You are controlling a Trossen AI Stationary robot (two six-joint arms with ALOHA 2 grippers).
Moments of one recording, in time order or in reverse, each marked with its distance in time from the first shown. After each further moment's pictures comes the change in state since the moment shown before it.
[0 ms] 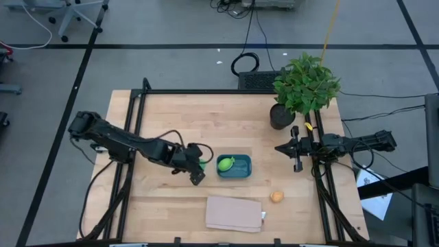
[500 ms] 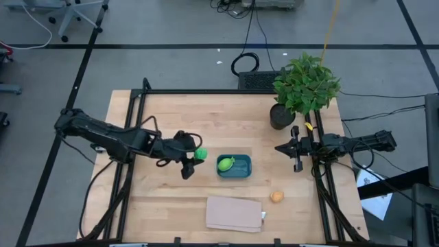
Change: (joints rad) left arm 0.020 -0.223 0.000 0.097 -0.085 0.381; right arm 0.000 0.000 0.000 0.008 0.001 0.003
